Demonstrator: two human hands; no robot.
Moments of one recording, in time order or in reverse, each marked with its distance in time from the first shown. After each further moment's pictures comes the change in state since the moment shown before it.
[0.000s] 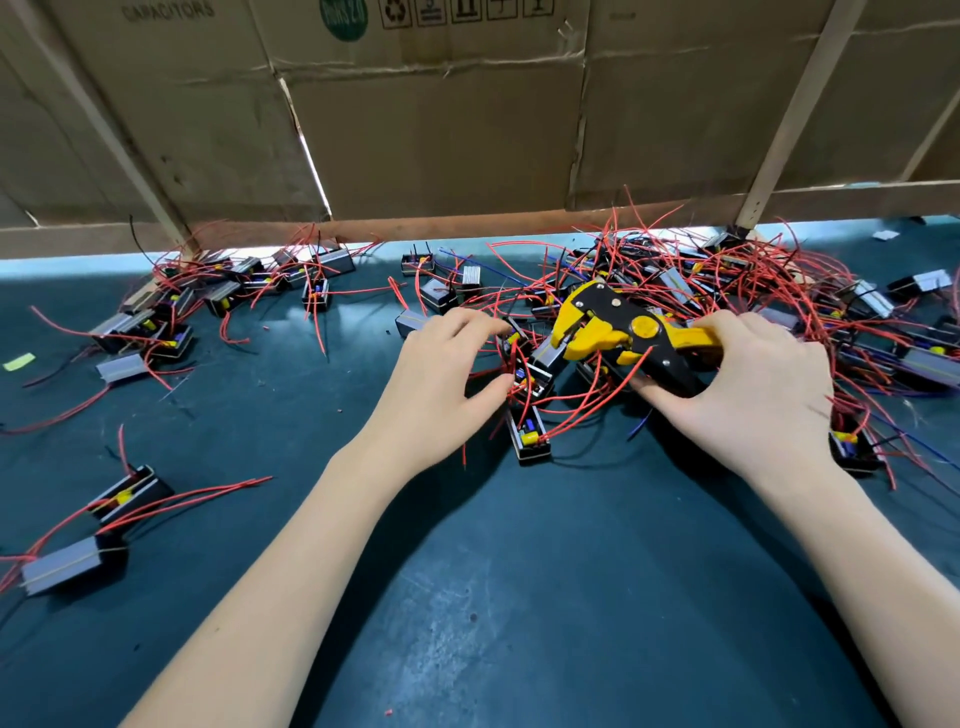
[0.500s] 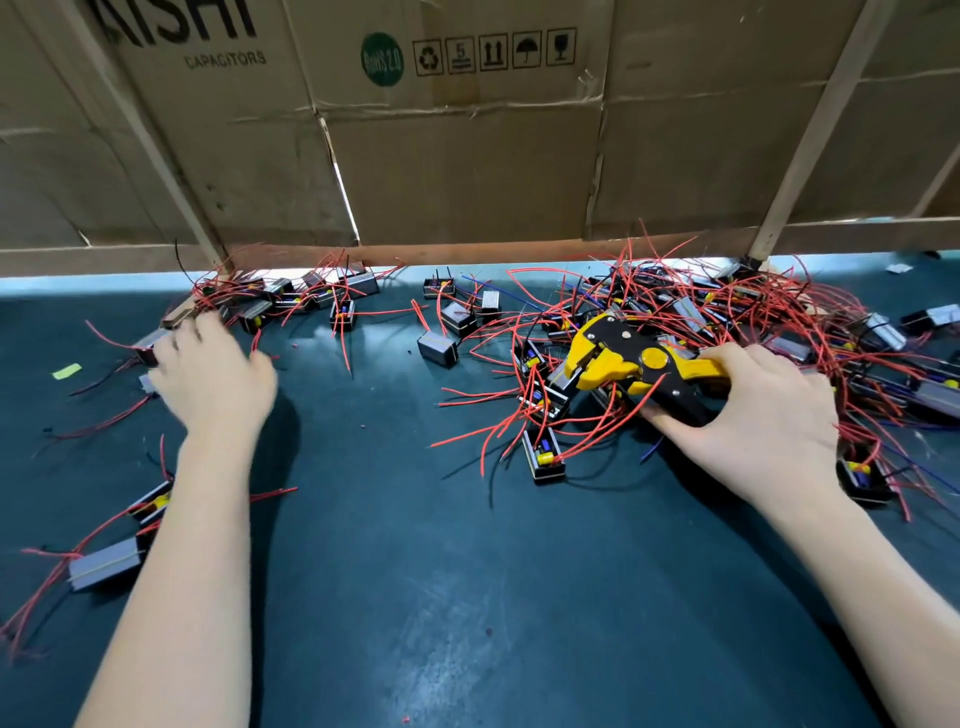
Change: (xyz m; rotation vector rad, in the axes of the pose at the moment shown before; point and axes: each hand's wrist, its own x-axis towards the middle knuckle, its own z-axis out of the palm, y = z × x) left_hand -0.032 -0.135 -0.086 0.533 0.357 -0.890; right_hand -0.001 0.002 0.004 0.019 0.005 -0.030
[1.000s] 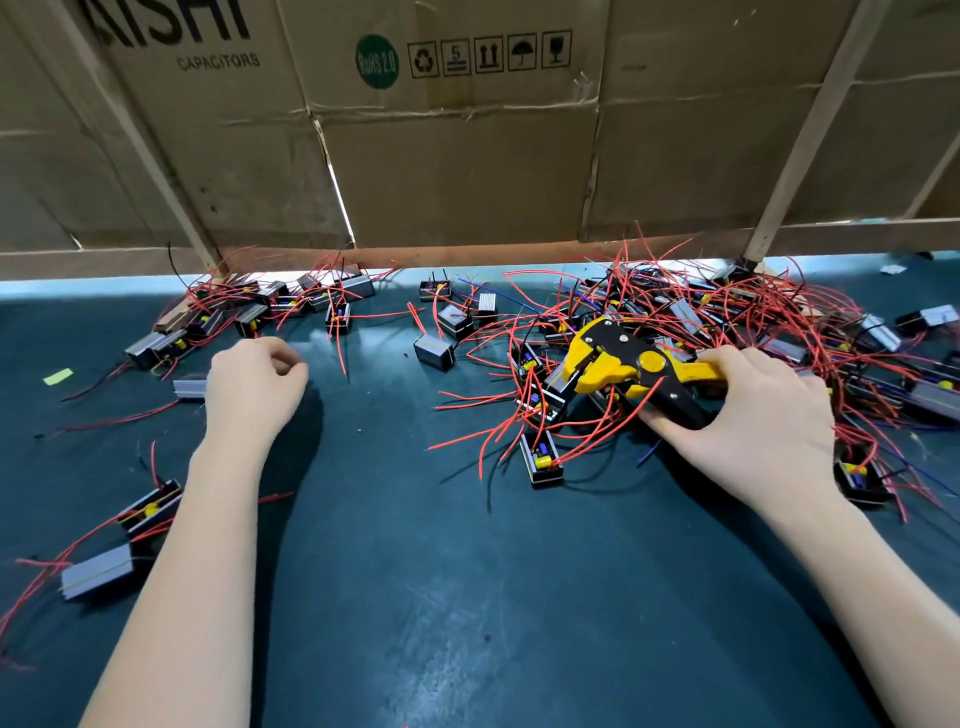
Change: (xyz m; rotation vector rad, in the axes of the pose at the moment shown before) left_hand -0.008 0.014 0.002 -0.274 -0.189 0.141; right_hand 0.001 0.001 -0.001 -0.023 -0.015 0.000
